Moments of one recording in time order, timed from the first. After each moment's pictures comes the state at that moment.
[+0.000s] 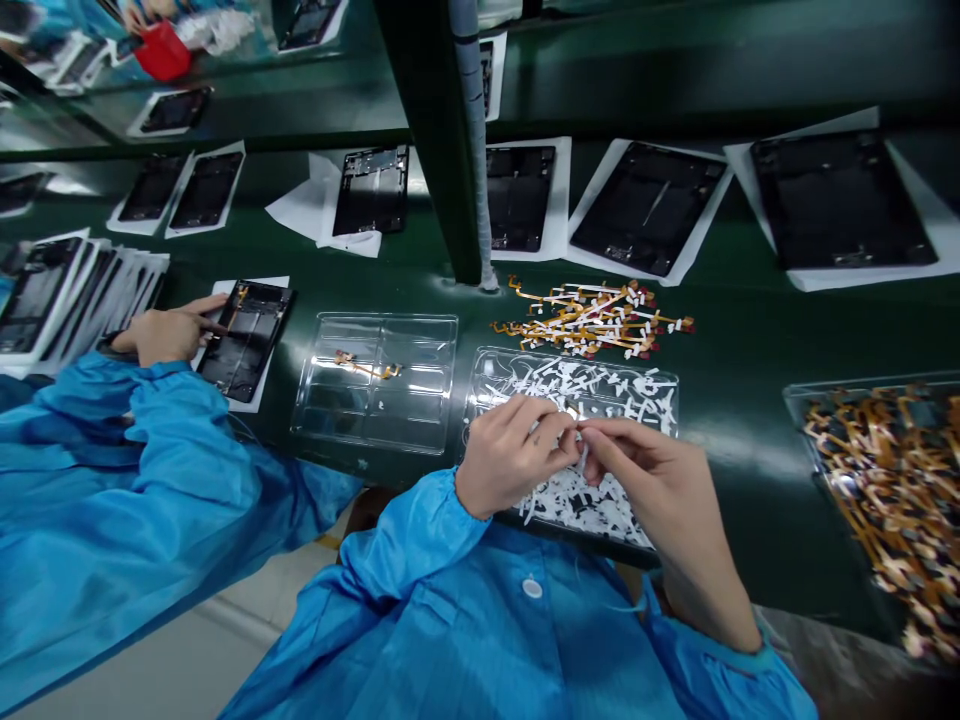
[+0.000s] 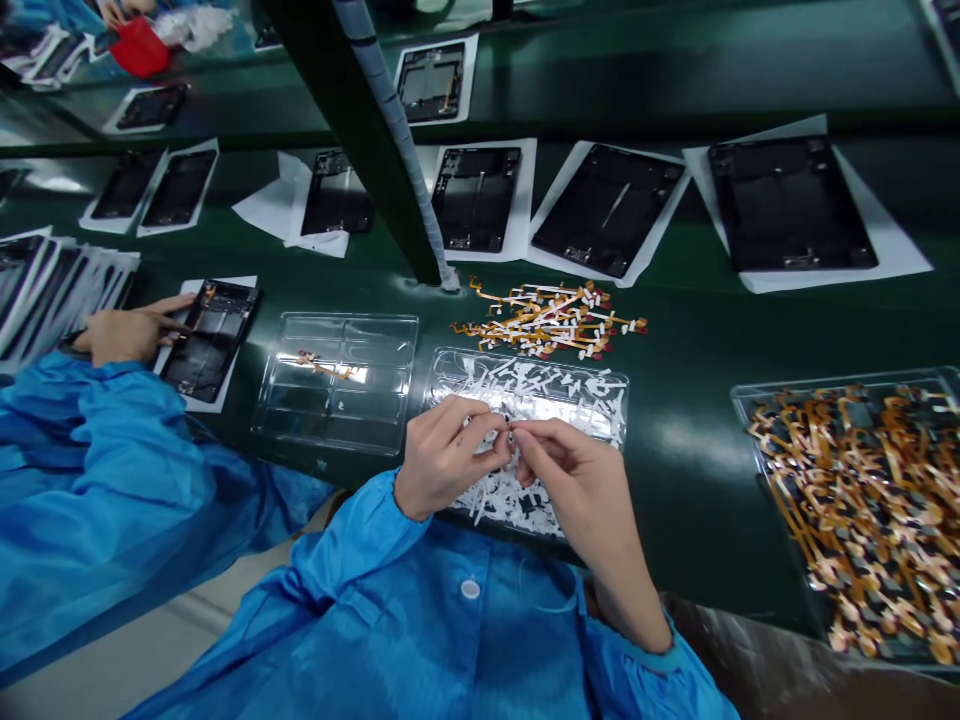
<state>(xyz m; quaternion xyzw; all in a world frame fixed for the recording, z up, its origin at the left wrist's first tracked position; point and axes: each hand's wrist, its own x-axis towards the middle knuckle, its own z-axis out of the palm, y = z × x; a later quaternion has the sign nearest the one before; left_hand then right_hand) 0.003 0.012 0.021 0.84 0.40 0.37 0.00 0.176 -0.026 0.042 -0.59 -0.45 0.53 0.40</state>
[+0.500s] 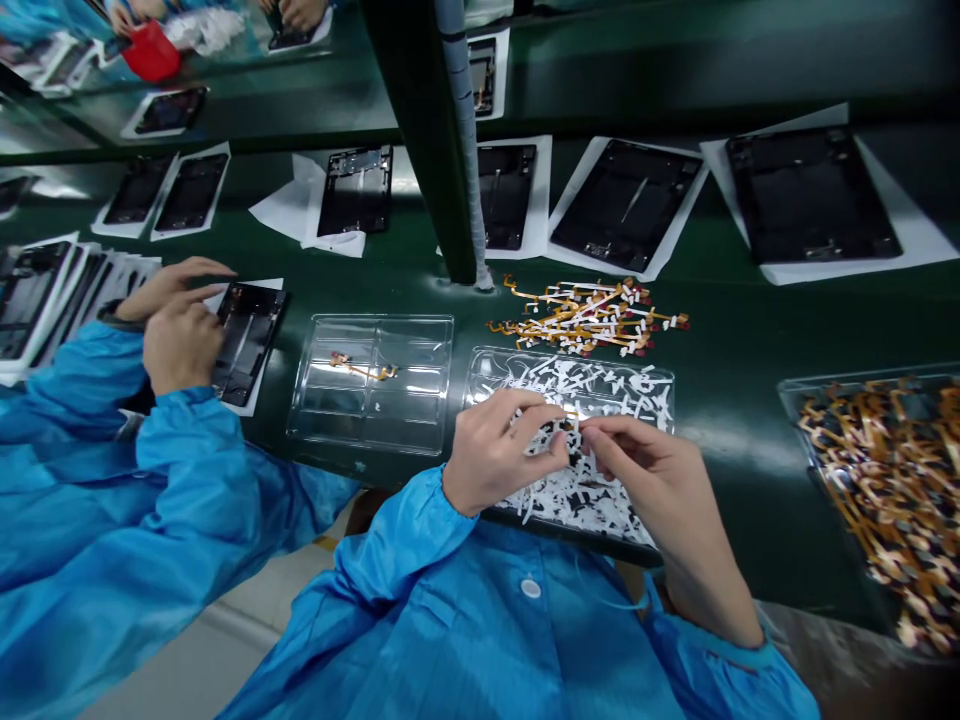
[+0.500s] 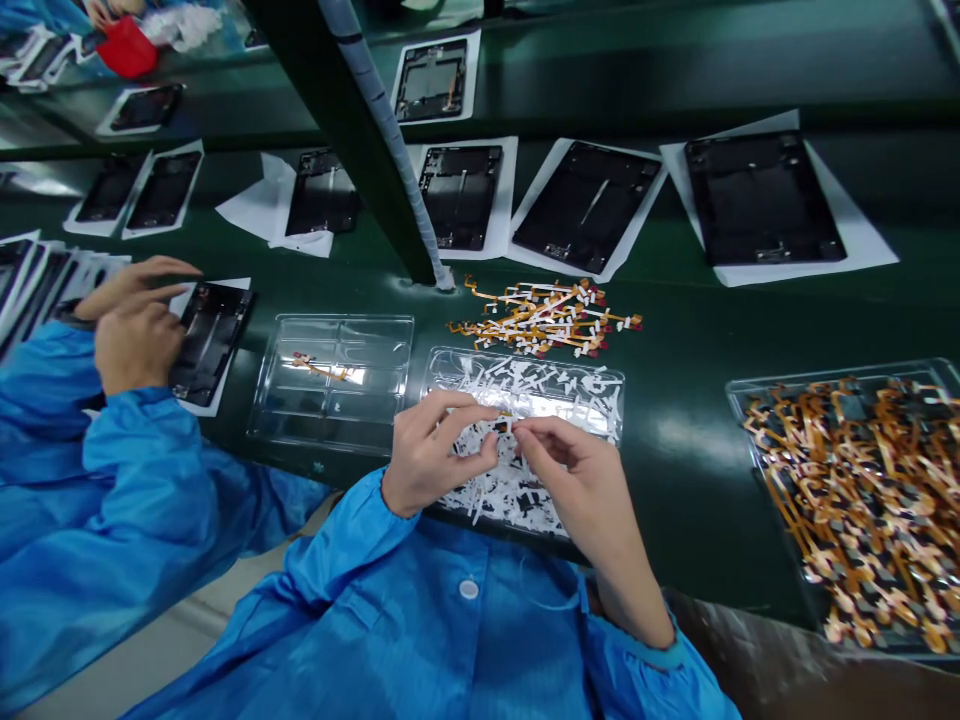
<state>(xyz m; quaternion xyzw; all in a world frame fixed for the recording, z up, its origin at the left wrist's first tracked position) -0.006 0.015 0.027 0.82 0.40 0.40 0.06 0.182 -0.024 0.041 -0.62 -0.47 0.50 0.38</state>
